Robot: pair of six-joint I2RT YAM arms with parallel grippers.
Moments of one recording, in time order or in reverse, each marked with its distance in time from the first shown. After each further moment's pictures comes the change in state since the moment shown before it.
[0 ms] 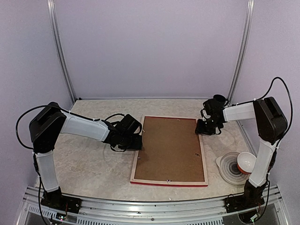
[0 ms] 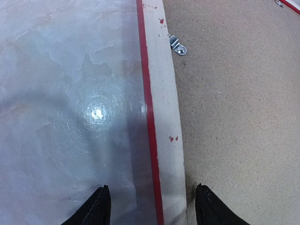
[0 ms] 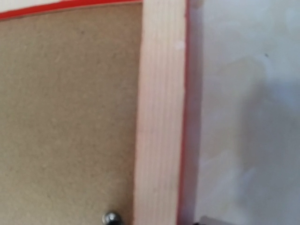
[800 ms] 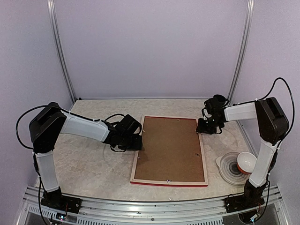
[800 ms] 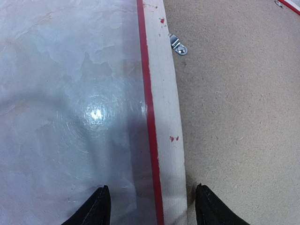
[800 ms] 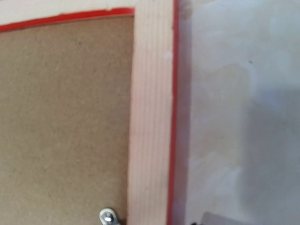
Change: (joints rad) left arm 0.000 0.000 -0.010 0.014 0.000 -0.003; right arm -0.009 -0.022 -0.006 -0.002 0.002 0.007
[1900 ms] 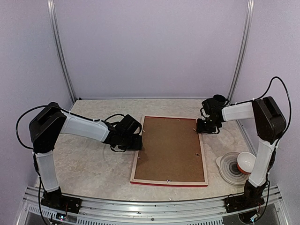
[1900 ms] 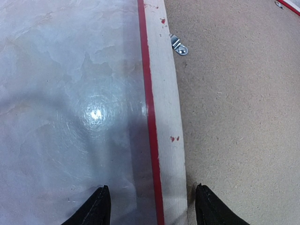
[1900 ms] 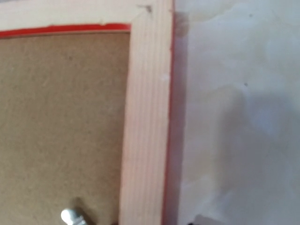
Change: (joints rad) left arm 0.000 0.000 -0.002 0.003 0.000 -0.003; right arm 0.016 0.041 0.026 0.005 0.076 -0.047
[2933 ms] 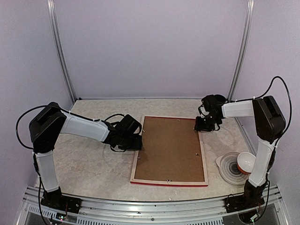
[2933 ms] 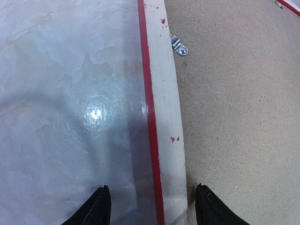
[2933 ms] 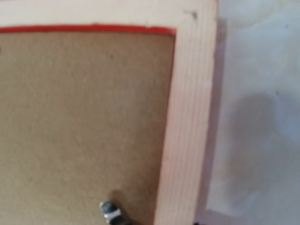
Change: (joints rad) left arm 0.002 0.000 0.000 0.000 0.001 0.000; right arm 0.005 0.006 0.074 -0.084 -0.079 -0.037
